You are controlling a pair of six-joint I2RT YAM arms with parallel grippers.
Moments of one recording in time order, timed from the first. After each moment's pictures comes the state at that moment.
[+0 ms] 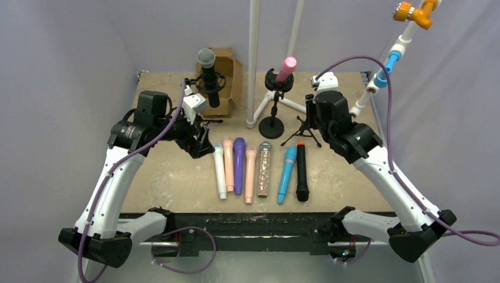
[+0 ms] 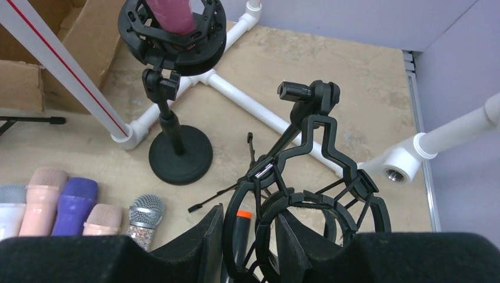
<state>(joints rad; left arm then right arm) -0.26 1.10 1.34 -1.03 0.60 0.25 0.58 1.12 1.31 -0.67 0.51 0.14</state>
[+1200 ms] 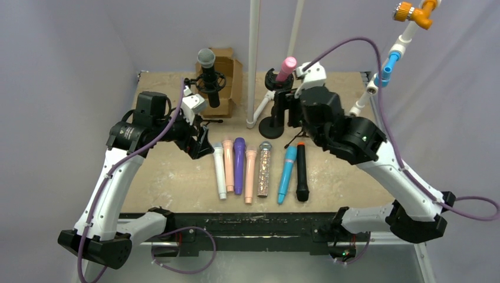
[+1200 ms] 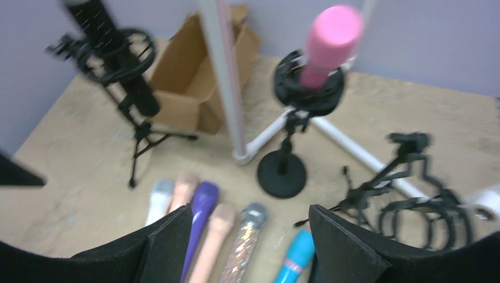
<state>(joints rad) -0.26 1.09 1.34 -1.04 0.59 0.24 0.90 1.24 1.70 -0.85 0.62 0.29</state>
